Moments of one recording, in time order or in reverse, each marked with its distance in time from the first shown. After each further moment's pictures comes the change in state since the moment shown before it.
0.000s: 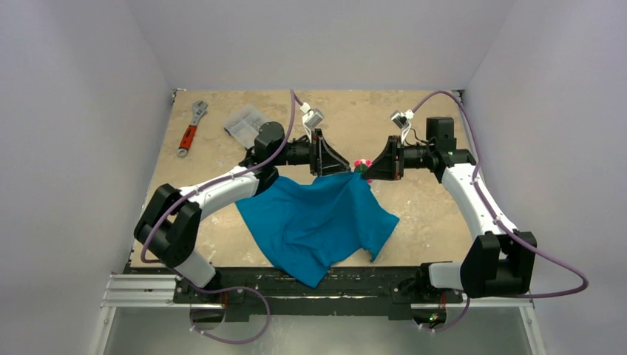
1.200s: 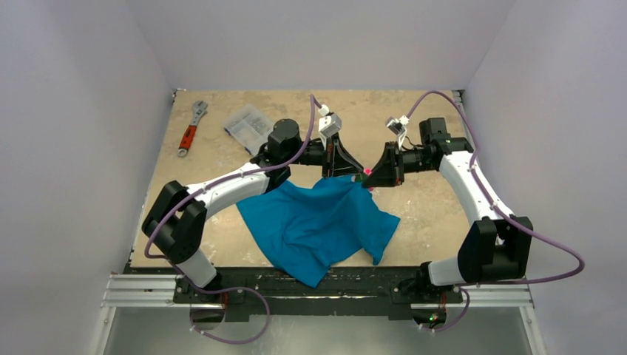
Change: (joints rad) left arm -0.087 0.053 0.120 -0.056 0.050 0.245; right arm 0.006 0.098 0.117 -0.449 -0.018 -0.423
